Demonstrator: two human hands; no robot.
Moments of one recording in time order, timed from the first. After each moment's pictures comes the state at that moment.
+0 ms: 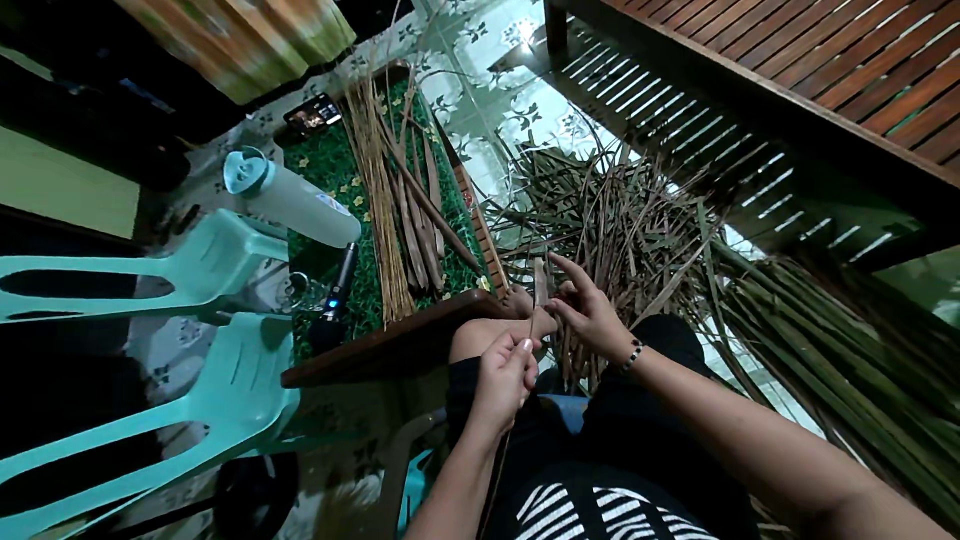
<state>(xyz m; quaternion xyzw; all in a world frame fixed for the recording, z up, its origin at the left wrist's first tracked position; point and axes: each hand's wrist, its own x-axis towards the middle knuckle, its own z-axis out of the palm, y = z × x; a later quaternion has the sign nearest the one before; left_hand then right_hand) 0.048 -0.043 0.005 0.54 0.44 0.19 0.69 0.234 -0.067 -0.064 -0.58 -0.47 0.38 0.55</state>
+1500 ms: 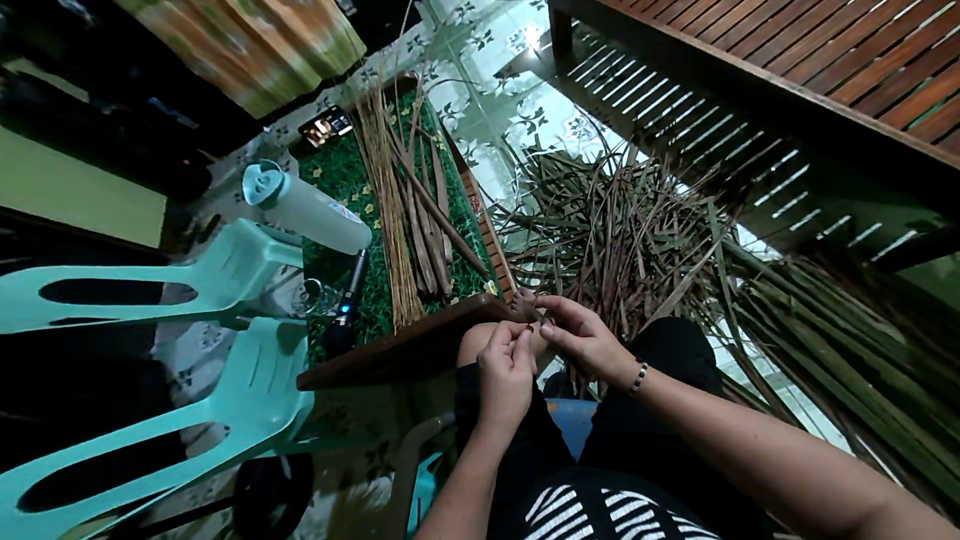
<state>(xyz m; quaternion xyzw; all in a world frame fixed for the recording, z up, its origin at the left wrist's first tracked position) 0.054 -0.038 0.001 0.72 0.43 0.30 0.46 0.209 -0.080 -0.052 -0.44 -0.42 0.52 0.60</state>
